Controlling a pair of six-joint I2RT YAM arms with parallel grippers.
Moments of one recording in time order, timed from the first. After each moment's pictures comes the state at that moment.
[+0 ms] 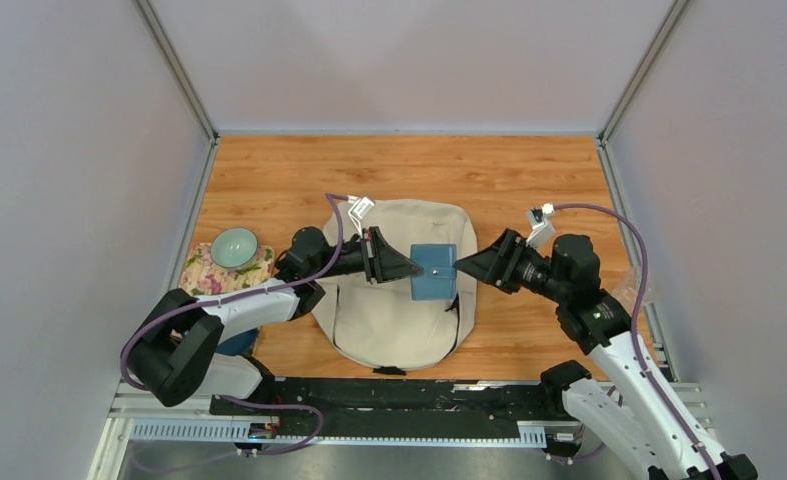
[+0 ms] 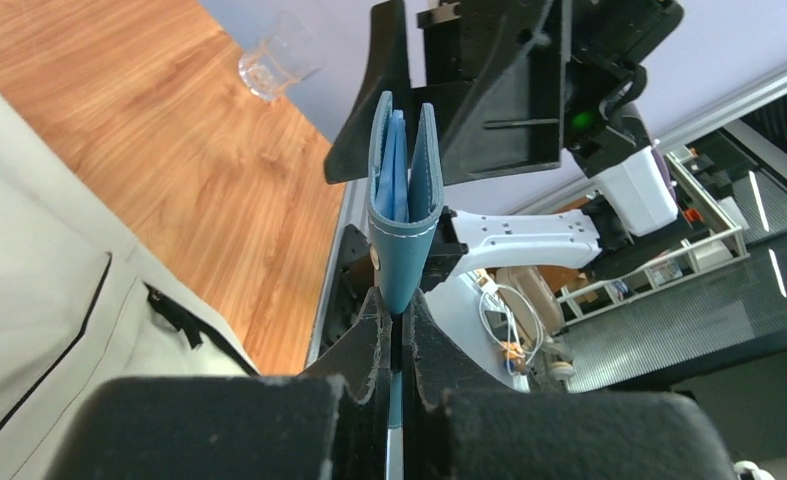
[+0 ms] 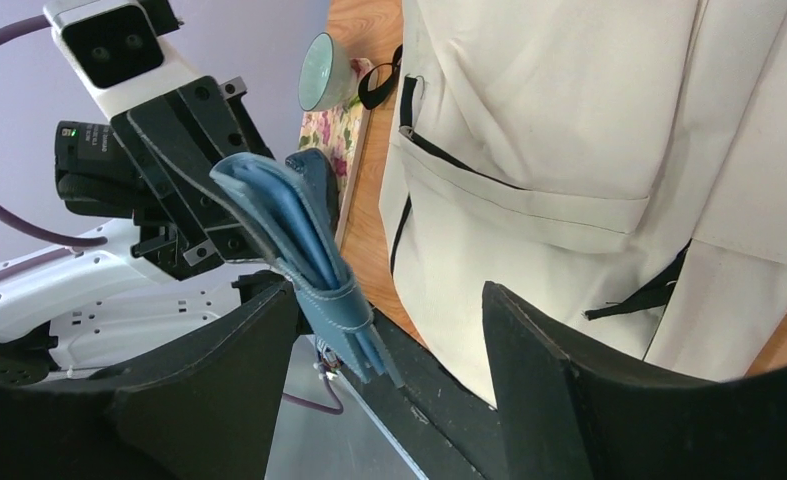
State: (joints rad) left arm -0.66 1.35 0.54 0.98 0.79 -1.02; right arm 0.38 0.68 0.64 -0.29 -0.48 0.88
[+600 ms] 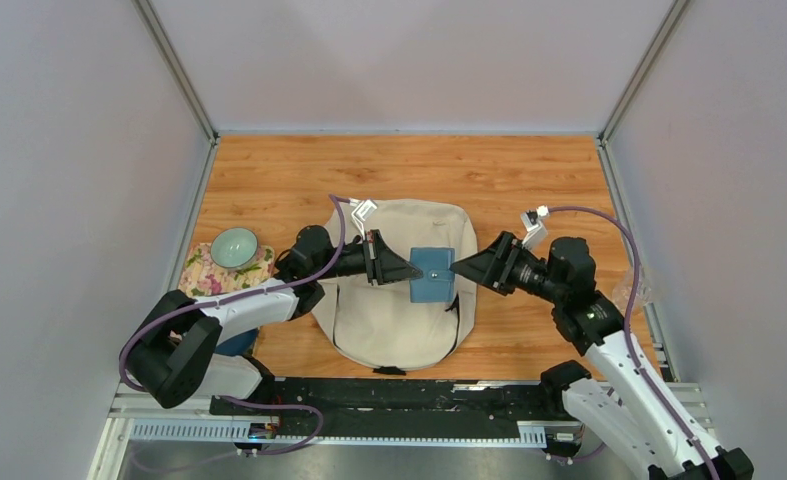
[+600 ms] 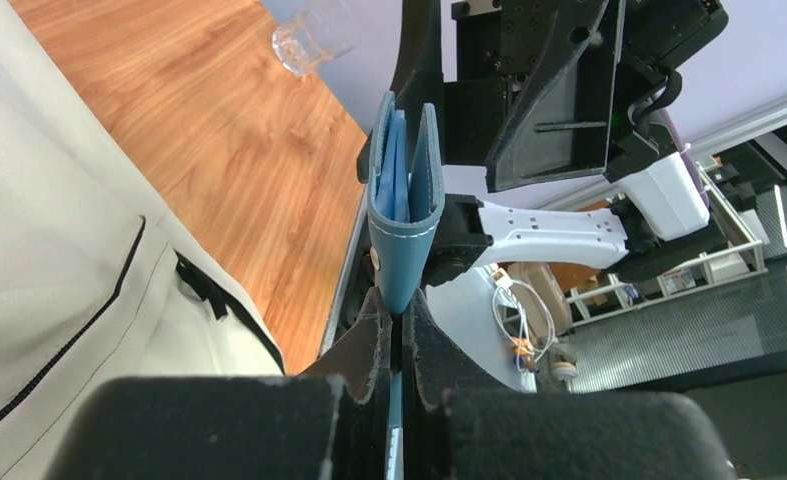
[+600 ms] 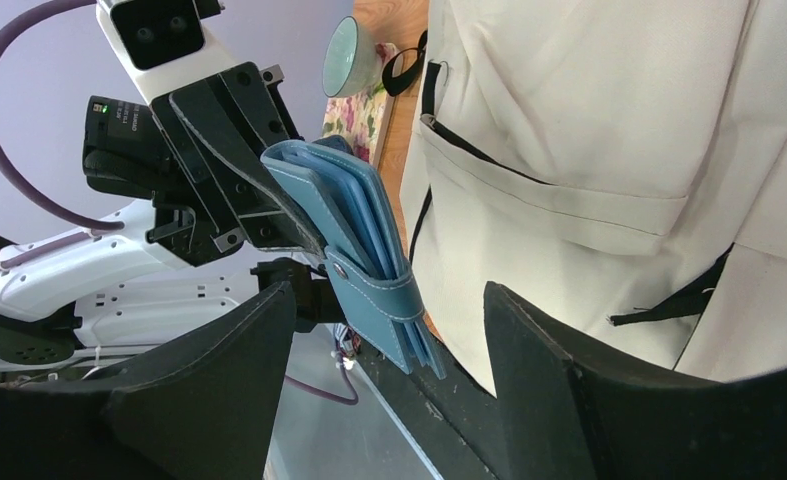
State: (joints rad) left arm -0.66 1.34 0.55 0.83 0.76 -0.96; right arm 0.39 0.68 0.58 -0.20 -0.54 0.93
